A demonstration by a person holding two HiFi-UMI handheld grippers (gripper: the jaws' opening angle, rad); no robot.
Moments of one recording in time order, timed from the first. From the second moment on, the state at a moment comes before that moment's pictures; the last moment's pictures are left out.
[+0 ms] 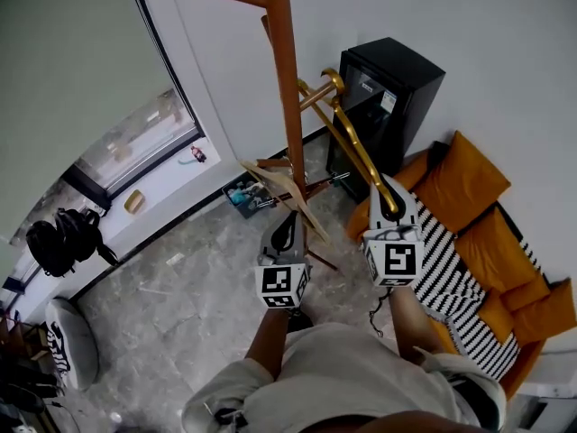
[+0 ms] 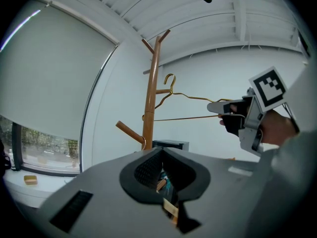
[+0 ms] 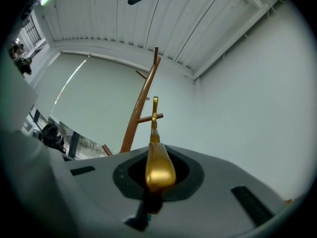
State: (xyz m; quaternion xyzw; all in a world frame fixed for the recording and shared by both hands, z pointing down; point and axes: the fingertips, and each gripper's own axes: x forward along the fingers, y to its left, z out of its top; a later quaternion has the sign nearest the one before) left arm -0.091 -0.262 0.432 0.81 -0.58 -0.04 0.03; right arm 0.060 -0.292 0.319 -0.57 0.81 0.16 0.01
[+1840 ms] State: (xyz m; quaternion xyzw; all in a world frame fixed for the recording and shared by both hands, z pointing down) left arm -0.102 -0.270 0.471 0.81 -0.58 0.00 0.06; right arm 0.024 -0.302 0.376 -0.55 0.82 0.12 -0.03
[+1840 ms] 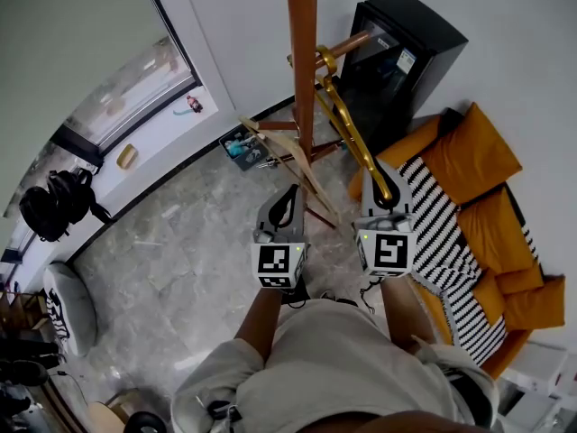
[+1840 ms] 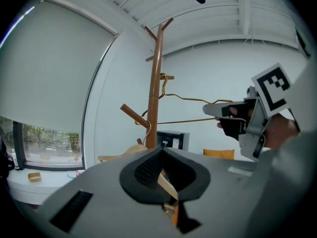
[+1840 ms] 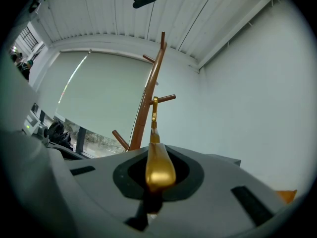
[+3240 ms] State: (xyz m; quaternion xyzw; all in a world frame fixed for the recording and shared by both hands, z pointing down) left arm -0.099 -0.256 0.467 0.82 -0.58 0.00 0.06; right arm 0.017 -0.287 0.385 -0.54 0.84 0.10 -0.04
